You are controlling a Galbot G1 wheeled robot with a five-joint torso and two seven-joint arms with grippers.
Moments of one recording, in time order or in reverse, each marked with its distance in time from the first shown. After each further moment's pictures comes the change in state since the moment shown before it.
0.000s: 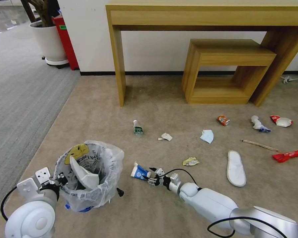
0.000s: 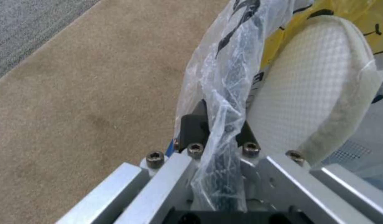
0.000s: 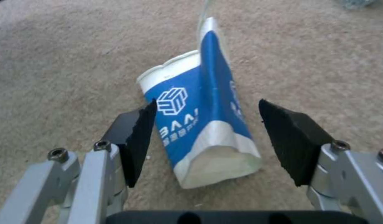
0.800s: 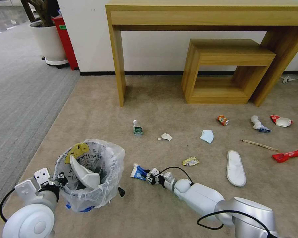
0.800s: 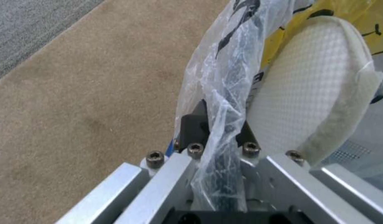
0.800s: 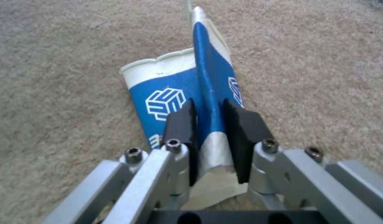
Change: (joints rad) left arm 0.021 -0.007 -0.005 -0.028 0.006 -0.017 0.010; right arm 0.053 0.125 -0.045 -0.216 -0.058 0.030 -0.030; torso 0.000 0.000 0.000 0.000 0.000
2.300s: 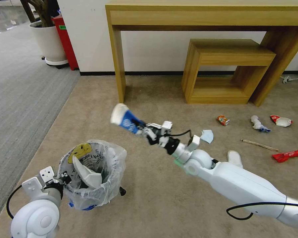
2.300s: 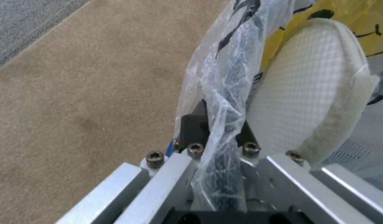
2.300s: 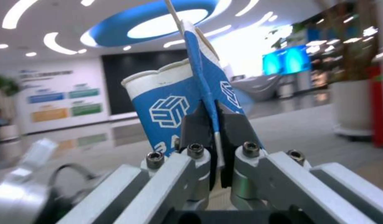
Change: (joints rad) left arm -0.049 0.003 0.039 0.041 0.004 0.006 -0.010; right arm 0.105 -0.489 0.125 1.202 0.431 0.050 -0.088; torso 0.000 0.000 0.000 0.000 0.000
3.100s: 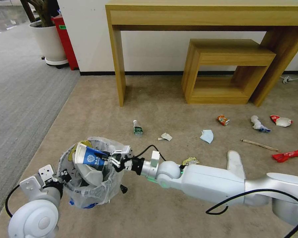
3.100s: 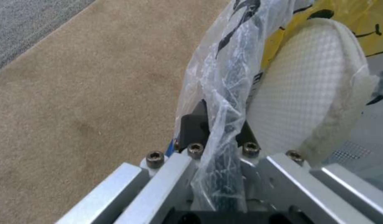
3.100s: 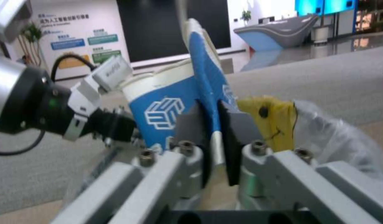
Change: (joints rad) left arm 0.006 -0.006 -0.012 -0.031 -0.009 0.002 -0.002; right arm 0.146 0.221 -0.328 -0.201 -0.066 -0.029 0.118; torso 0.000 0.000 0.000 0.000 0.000
